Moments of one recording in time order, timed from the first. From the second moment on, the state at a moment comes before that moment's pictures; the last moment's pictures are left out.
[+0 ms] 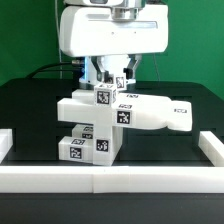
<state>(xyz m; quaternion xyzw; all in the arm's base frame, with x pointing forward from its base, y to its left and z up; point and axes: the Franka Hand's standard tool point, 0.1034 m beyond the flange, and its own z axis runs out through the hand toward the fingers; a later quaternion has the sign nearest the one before) 0.498 -0.015 0.122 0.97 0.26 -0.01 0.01</state>
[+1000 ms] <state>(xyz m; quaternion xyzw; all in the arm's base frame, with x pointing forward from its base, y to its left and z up) 0.498 -0.014 0.122 1.00 -0.01 0.00 0.01</state>
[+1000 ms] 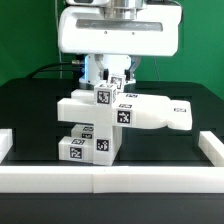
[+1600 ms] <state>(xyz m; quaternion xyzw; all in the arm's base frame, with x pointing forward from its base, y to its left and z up) 0.498 -0.013 0.122 0.98 -0.21 0.00 0.01</state>
